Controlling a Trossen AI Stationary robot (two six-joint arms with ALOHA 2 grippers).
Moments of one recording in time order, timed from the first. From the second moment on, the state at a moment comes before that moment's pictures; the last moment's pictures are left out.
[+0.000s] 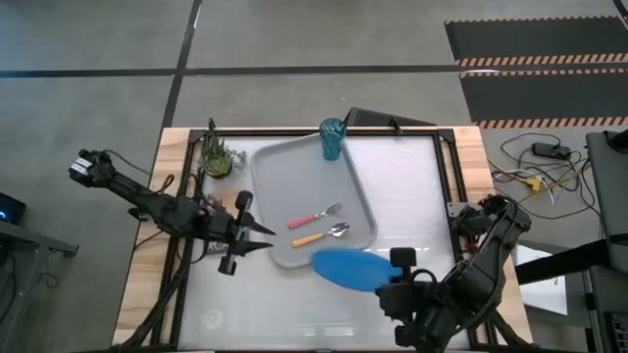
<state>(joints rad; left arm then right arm) -0.46 0.94 0.67 0.43 -0.27 0.06 0.80 1.88 2.16 -1.47 0.51 0.62</state>
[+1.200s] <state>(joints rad) -0.46 0.90 0.63 0.49 -0.27 0.06 0.21 1.90 1.78 -0.82 0.51 -0.36</state>
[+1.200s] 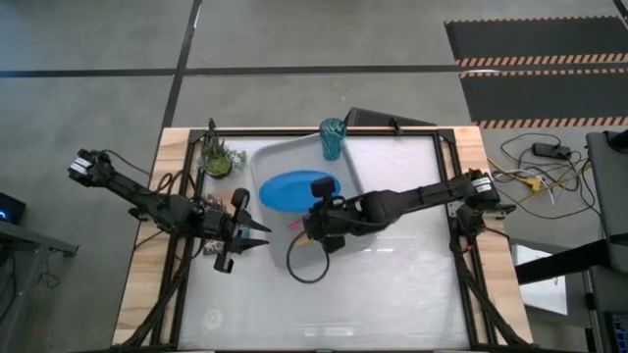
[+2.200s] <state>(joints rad) -0.46 0.90 0.63 0.49 -0.27 0.07 0.12 1.90 1.45 -0.31 0.44 -0.47</state>
